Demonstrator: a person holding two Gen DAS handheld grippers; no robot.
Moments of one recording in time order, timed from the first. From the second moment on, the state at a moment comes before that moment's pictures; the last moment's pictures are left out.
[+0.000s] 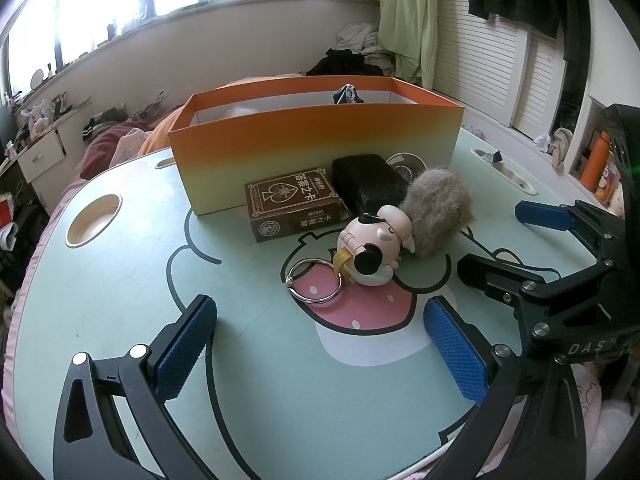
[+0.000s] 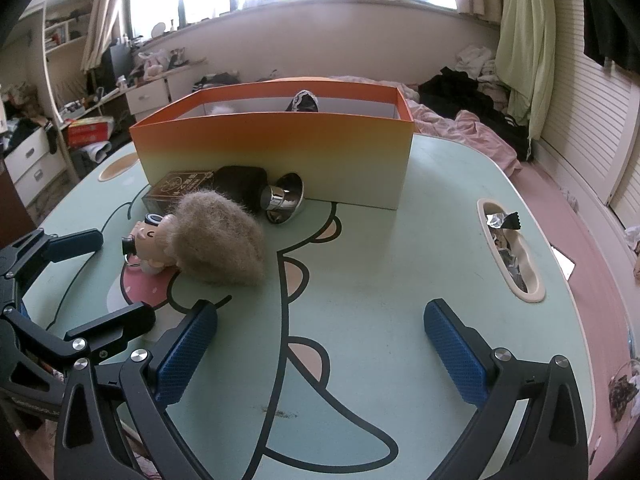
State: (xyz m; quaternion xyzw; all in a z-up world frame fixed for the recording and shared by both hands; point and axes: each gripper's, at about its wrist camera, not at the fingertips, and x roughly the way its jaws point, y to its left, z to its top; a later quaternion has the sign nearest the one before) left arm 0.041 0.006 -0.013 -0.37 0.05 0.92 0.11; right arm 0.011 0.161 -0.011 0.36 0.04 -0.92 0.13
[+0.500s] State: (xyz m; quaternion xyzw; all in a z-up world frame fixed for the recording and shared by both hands) left arm 0.041 0.005 -0.013 -0.37 0.05 0.92 0.11; right arm 0.011 0.160 -0.011 0.36 0.04 -0.92 0.13
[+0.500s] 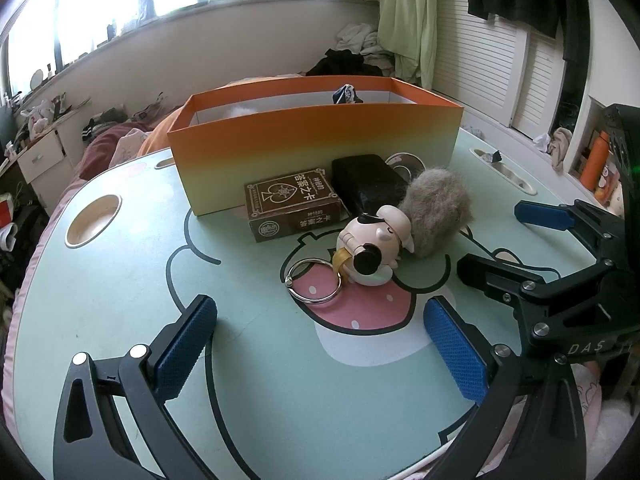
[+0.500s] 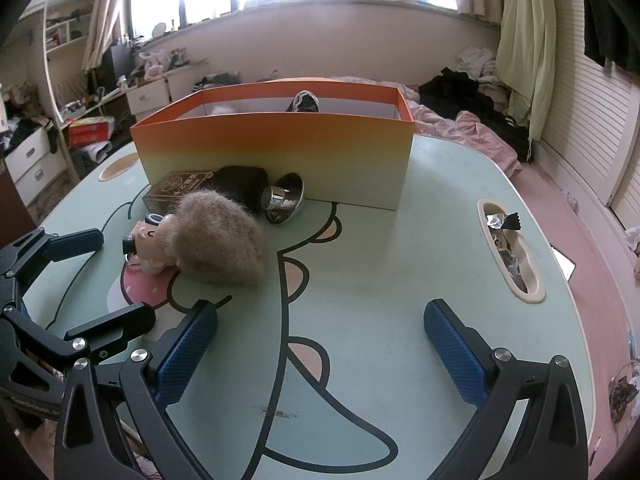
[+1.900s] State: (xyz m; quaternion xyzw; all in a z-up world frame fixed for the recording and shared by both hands) left arm 0.042 0.007 -0.012 -0.37 0.05 0.92 0.12; right arm -0.004 0.141 0.028 0.33 -0.02 -0.91 0.26
